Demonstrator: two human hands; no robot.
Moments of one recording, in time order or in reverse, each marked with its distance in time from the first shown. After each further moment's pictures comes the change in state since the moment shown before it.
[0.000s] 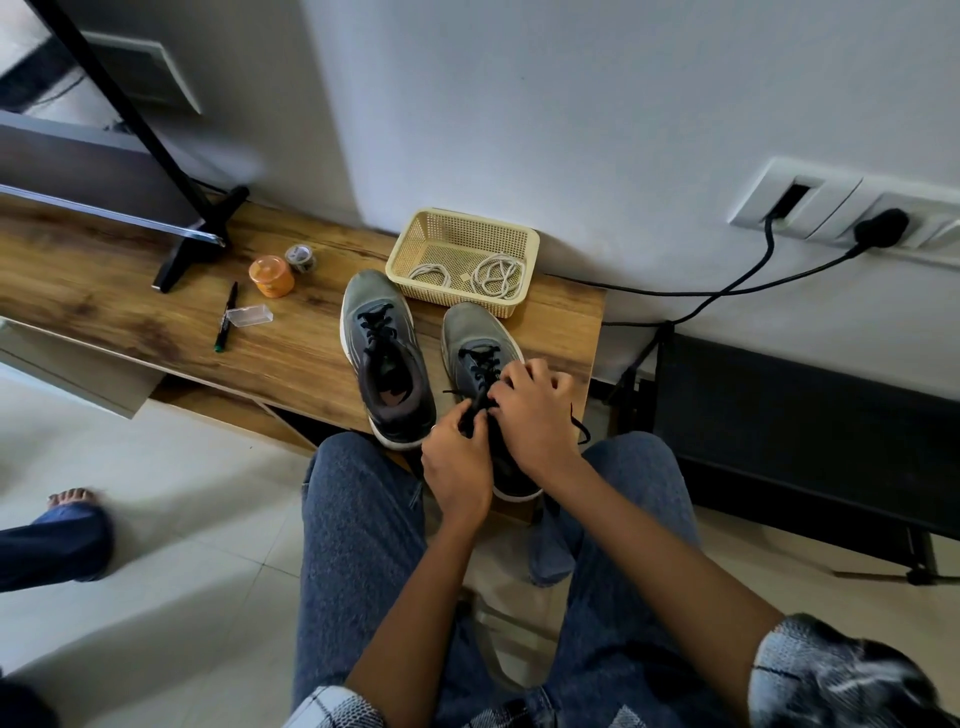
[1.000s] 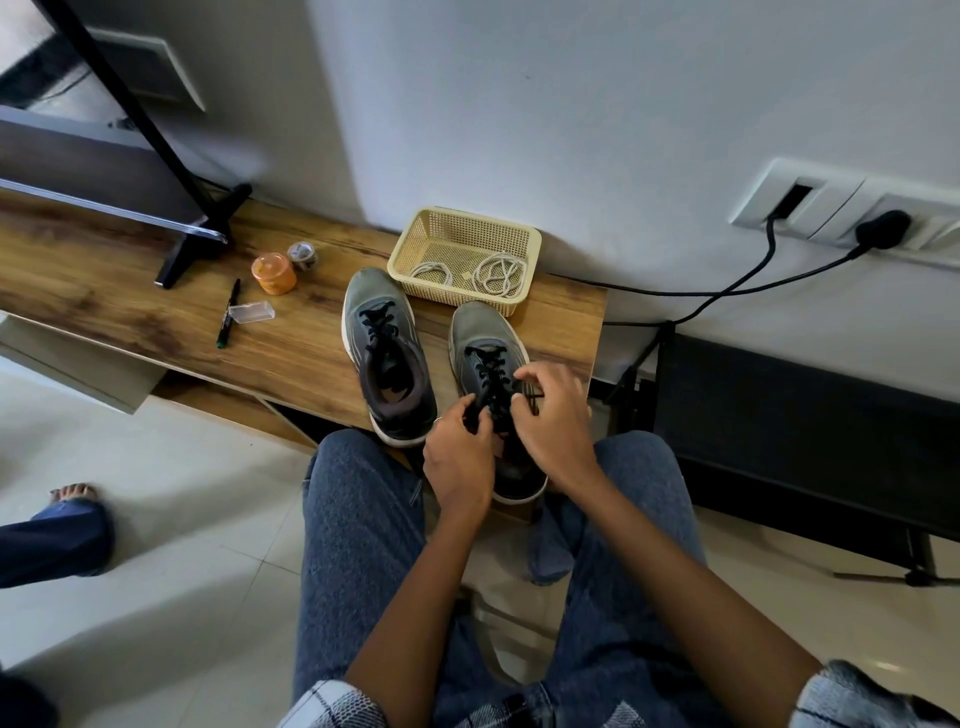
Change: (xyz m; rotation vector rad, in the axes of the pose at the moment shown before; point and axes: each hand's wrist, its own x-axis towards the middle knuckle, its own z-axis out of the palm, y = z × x) left_hand 0.001 0.000 -0.001 0.098 -0.043 0.036; right_hand -0.014 0.007 -0.020 0.699 0.053 0.323
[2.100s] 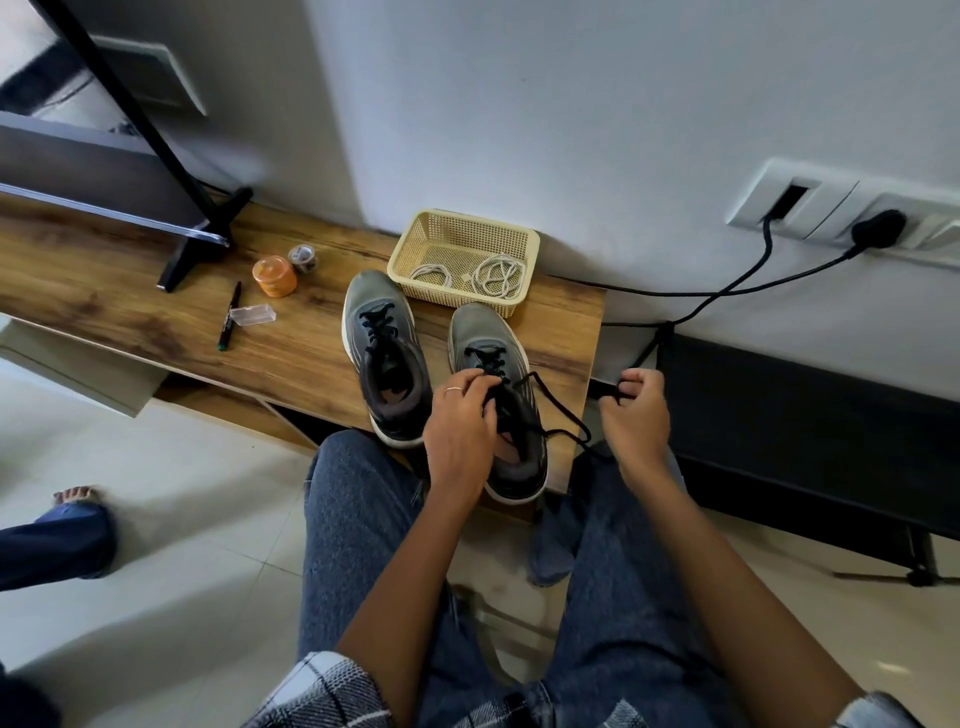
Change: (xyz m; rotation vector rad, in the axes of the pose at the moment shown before) left_hand 0.015 0.005 -0.007 0.261 0.002 0.495; right_hand 0.013 0.055 -0.041 0.204 0.223 0.553
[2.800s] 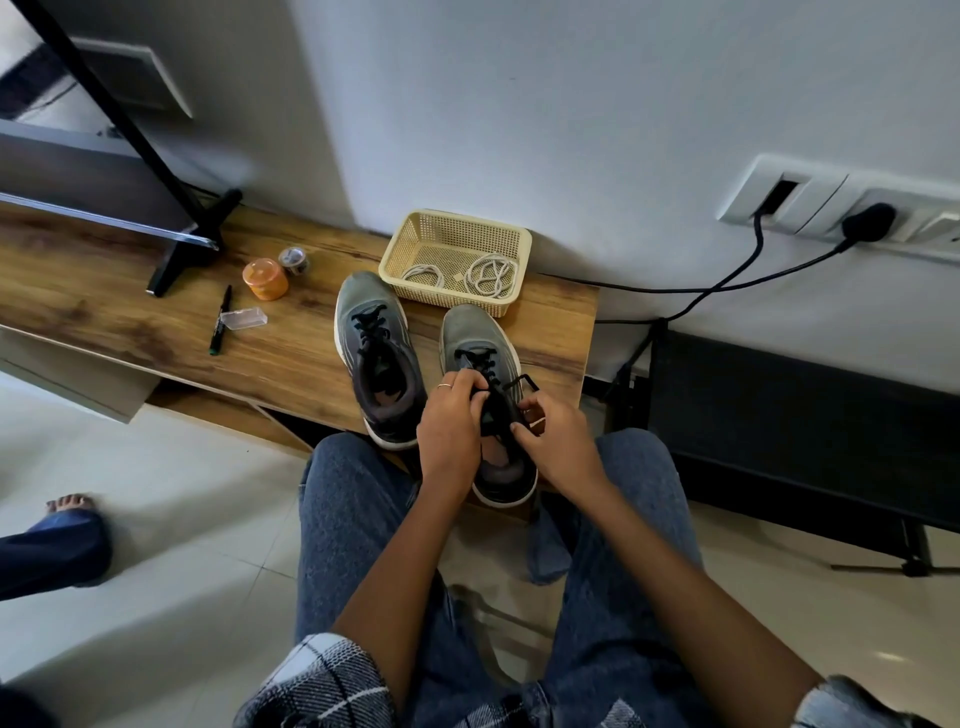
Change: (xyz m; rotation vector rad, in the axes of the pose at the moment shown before) left_hand 0.009 -0.009 0.007 -0.147 -0.005 -0.002; right_hand -0.038 -0.007 0.035 -0.305 -0.360 -0.443
